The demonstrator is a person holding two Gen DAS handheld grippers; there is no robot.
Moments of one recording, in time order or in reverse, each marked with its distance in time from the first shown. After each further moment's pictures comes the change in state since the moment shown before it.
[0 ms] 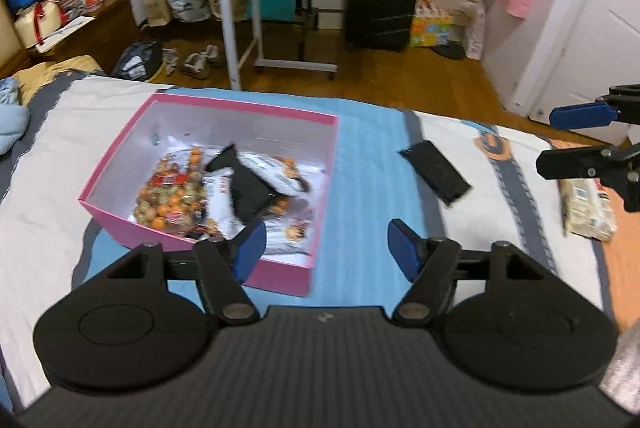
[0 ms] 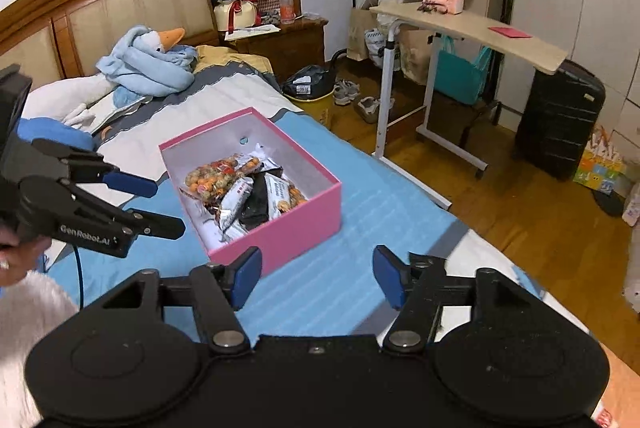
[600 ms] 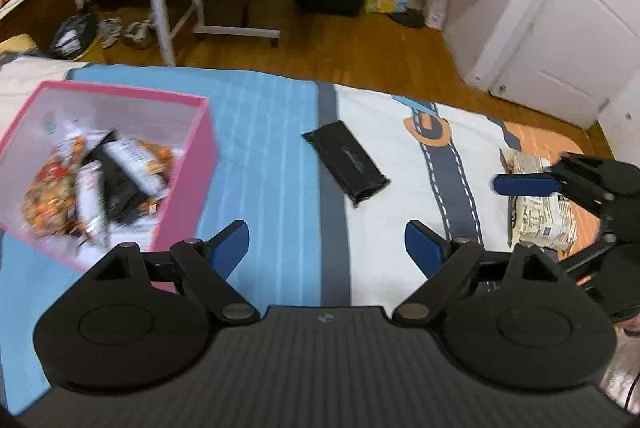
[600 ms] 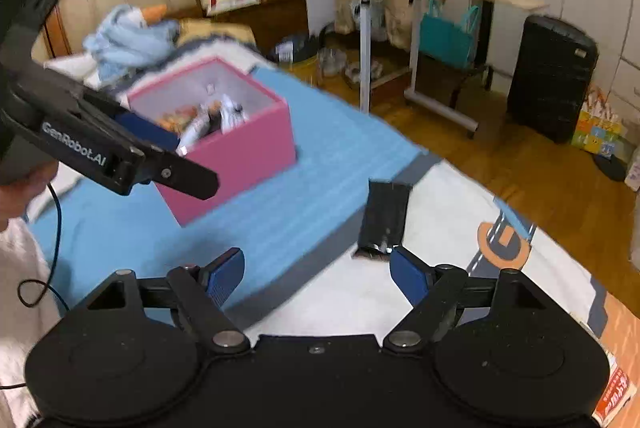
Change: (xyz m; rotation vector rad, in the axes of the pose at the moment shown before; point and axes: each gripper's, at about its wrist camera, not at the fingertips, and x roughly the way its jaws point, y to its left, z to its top) left arm 0.080 -0.101 0.028 0.007 0.112 -0.129; right arm 0.039 -0.068 -0.084 0.034 0.074 0.019
